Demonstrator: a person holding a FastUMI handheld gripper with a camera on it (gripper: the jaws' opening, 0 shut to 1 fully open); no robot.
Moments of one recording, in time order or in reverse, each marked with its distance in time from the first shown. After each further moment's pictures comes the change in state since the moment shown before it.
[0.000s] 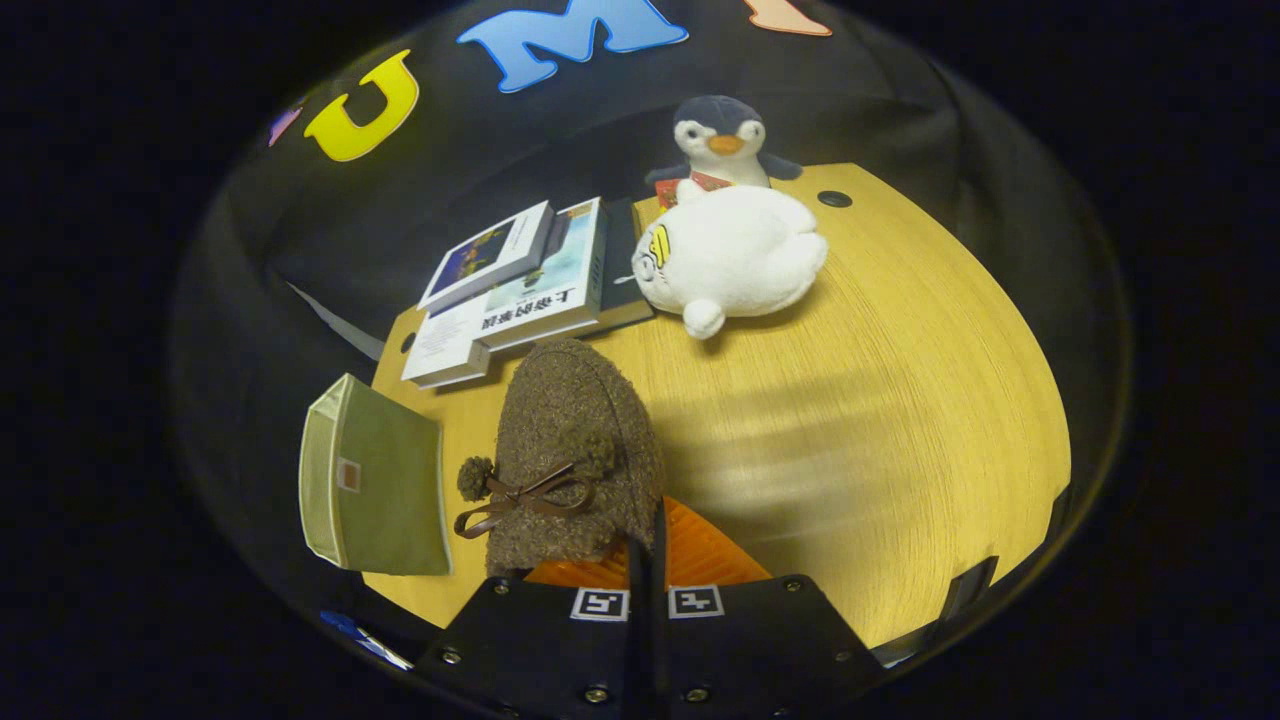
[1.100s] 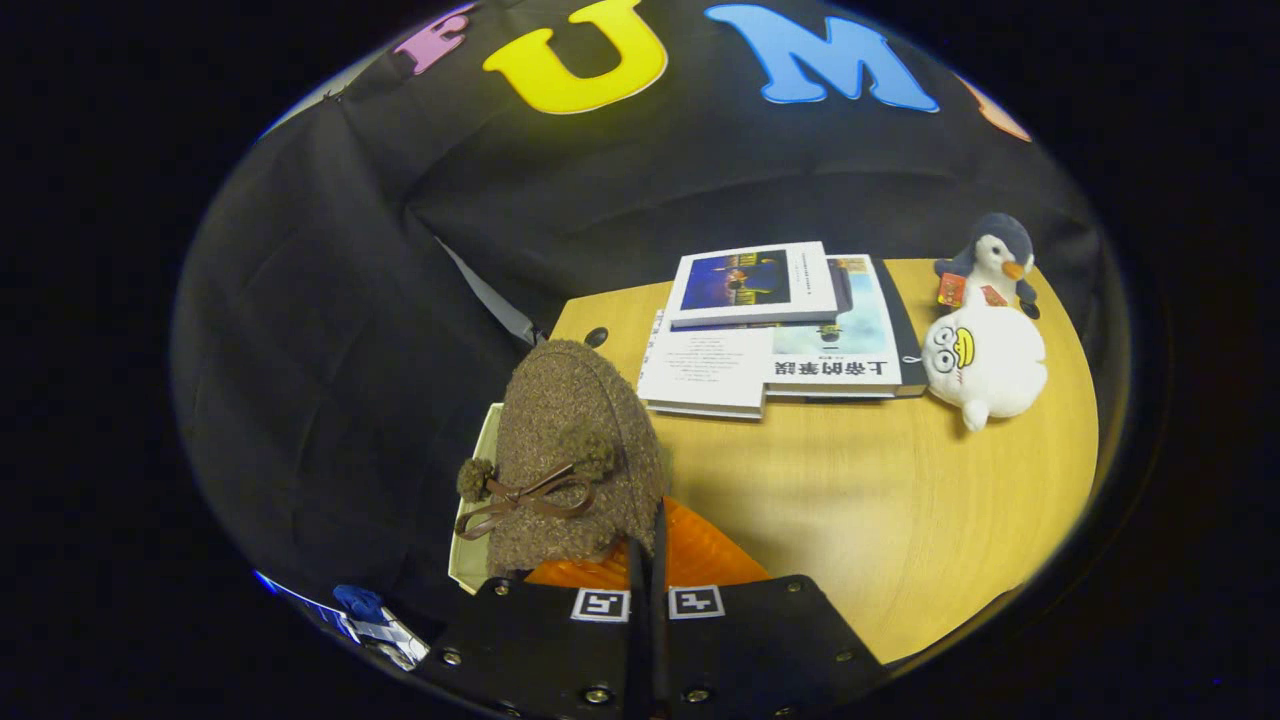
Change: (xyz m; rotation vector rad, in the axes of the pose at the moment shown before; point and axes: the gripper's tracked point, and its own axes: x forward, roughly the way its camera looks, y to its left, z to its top) arm -0.005 0.282 0.016 -0.265 0.008 0.232
